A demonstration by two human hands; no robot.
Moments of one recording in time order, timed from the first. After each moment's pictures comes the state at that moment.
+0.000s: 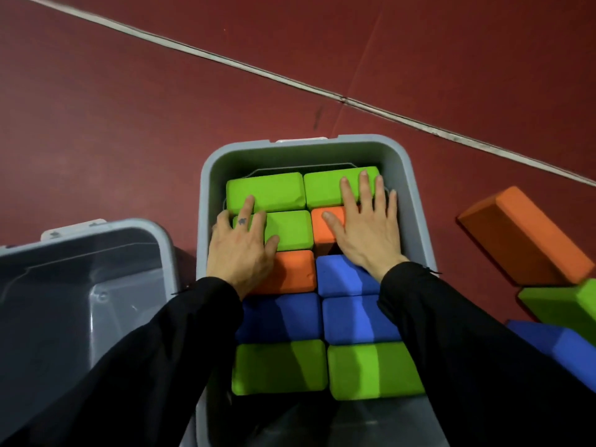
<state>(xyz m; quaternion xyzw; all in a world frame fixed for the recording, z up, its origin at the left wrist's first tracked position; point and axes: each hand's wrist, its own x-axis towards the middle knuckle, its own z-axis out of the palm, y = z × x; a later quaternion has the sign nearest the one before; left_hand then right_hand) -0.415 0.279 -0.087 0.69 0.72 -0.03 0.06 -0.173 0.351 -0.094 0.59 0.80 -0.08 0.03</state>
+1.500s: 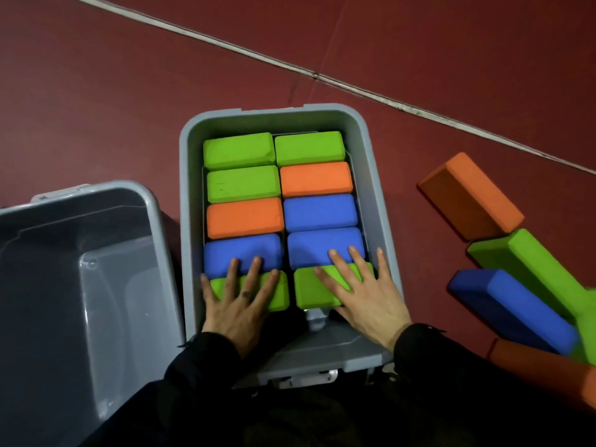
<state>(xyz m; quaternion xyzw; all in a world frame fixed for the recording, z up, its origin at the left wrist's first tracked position) -0.347 0.087 -0.083 0.75 0.64 -0.10 0.14 -0.071 0.164 -0.057 0.39 0.91 -0.05 0.15</state>
